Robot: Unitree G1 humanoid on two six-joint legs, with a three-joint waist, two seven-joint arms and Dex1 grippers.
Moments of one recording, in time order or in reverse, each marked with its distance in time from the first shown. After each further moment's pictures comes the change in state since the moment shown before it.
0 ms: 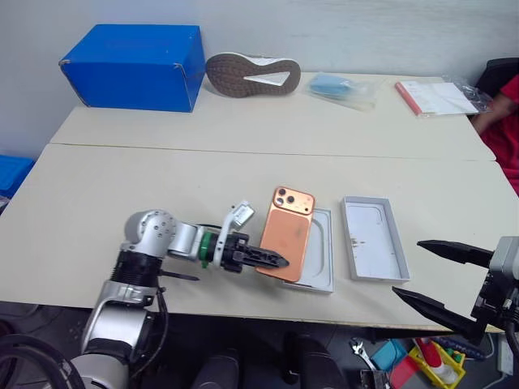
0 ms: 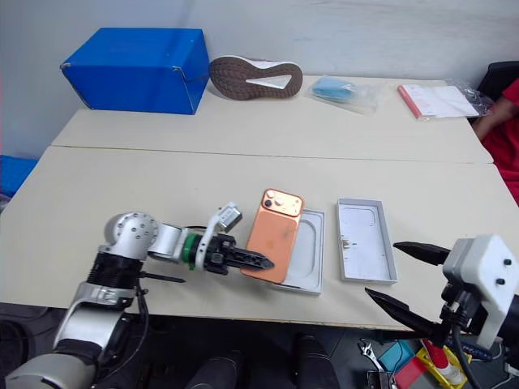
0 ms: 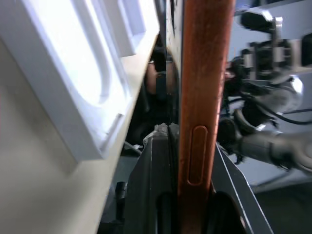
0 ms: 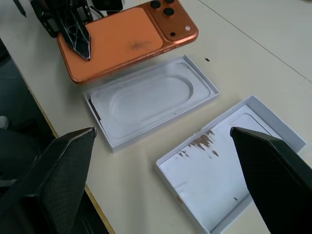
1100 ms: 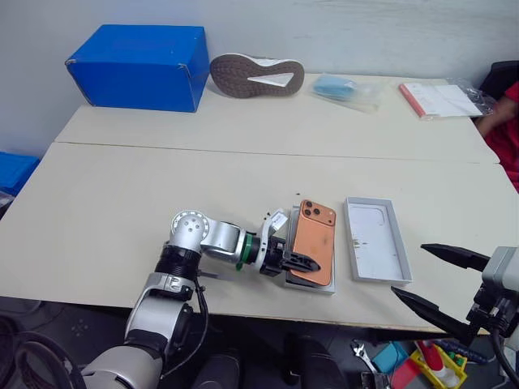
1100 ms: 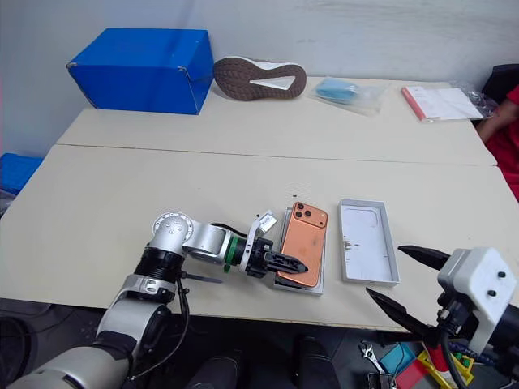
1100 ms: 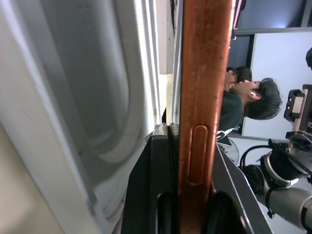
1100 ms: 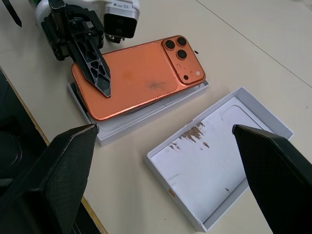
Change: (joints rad) left arm -0.080 -0.191 0.062 0.272 -0.383 -0.003 0.711; right arm 0.161 0.005 0.077 0.009 0.005 -0.201 -0.159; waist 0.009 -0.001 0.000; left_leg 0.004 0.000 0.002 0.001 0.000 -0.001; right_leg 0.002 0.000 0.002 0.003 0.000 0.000
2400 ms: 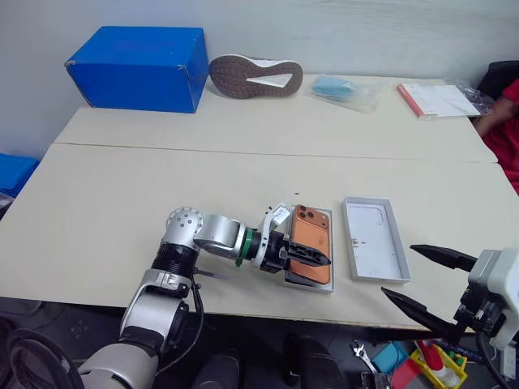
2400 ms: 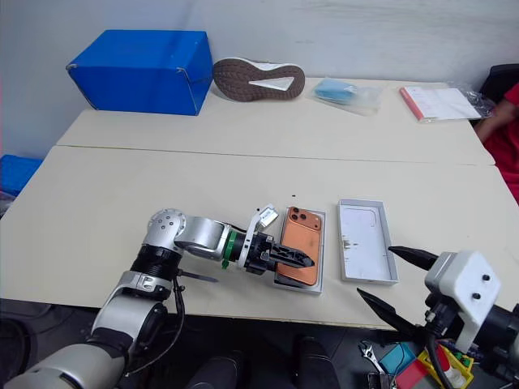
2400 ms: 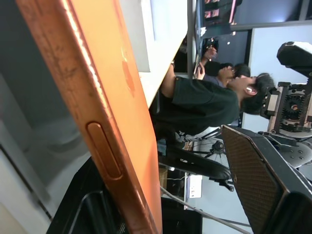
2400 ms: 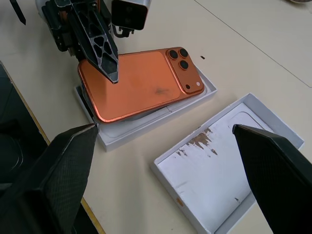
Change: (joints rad) left arm -0.022 0.063 -0.060 -0.004 -0.304 -0.008 0.214; right arm 0.011 0.008 0.115 0.004 -0.032 -0.083 -0.048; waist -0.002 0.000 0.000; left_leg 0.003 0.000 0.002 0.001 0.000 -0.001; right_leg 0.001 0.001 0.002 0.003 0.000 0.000
